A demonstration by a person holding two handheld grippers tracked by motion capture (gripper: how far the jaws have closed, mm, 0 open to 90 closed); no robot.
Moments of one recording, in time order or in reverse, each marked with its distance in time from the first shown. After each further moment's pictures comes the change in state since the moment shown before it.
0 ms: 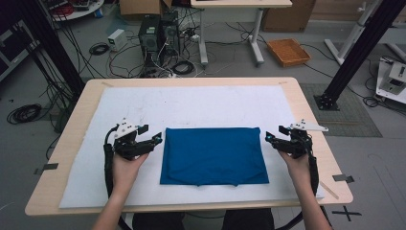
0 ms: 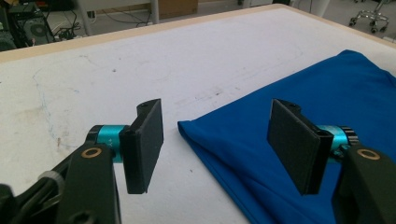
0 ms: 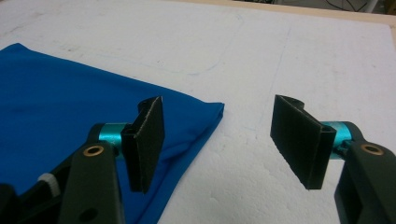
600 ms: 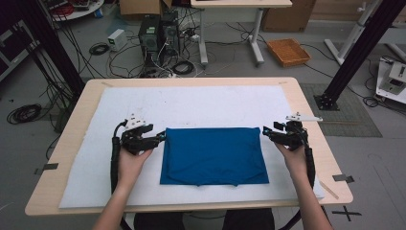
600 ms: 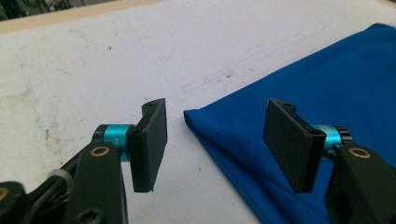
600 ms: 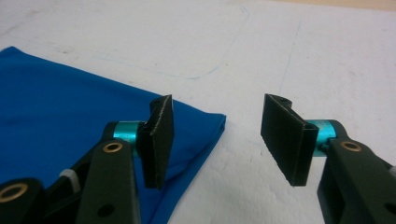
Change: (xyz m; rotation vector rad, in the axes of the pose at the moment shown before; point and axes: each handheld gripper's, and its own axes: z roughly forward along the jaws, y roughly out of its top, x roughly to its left) left arm 0.005 0.001 0.020 0.097 0.004 0.003; right arm -0.007 0.015 0.017 0.047 0.035 0.022
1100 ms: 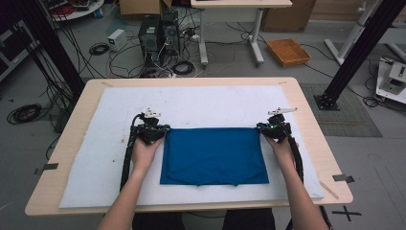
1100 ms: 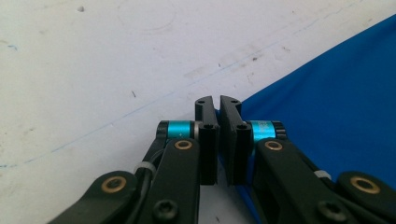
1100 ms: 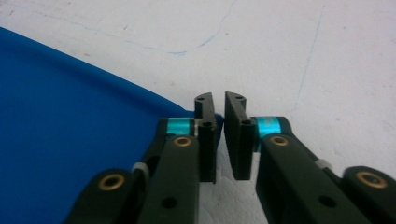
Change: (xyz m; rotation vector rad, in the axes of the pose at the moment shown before) left arm 0.010 0.008 0.072 0.172 0.027 -0.036; right arm -0.005 0.007 0.066 0.185 -0.039 -0.039
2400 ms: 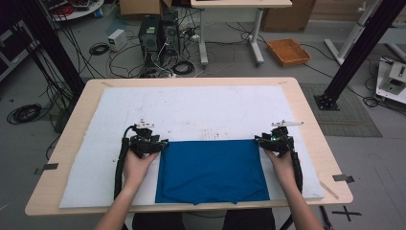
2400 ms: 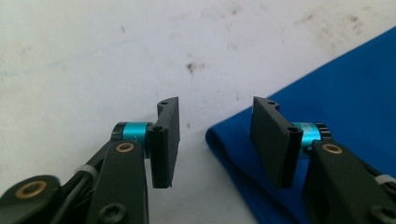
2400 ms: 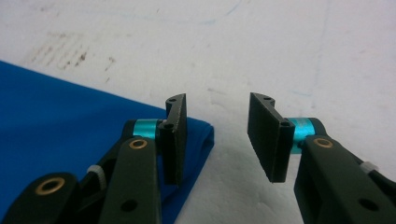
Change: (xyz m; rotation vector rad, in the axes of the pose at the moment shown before) left arm -0.010 -0.030 -0.030 0.079 -0.032 -0.065; right arm 0.026 -0.032 -0.026 -0.017 0.031 0.110
